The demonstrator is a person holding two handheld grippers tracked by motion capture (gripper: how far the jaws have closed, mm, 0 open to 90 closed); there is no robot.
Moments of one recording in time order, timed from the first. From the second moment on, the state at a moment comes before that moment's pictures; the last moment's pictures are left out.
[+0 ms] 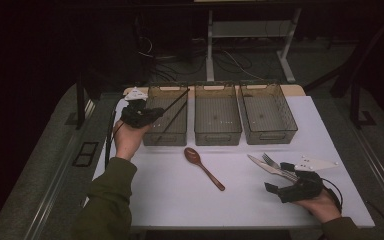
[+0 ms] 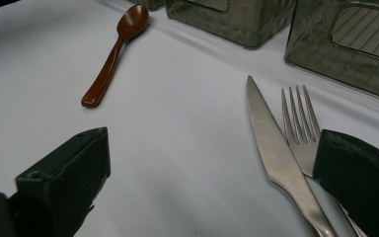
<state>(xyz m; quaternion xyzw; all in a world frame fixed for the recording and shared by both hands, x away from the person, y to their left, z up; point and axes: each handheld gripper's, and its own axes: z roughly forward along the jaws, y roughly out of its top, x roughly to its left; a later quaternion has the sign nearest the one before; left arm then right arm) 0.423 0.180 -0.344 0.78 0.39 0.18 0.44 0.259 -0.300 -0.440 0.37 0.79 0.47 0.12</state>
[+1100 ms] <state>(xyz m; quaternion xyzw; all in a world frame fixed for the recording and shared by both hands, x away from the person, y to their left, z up) 0.490 0.167 -0.381 0.79 0.48 0.16 0.36 0.259 -0.301 -0.439 0.37 0.79 0.47 0.12</state>
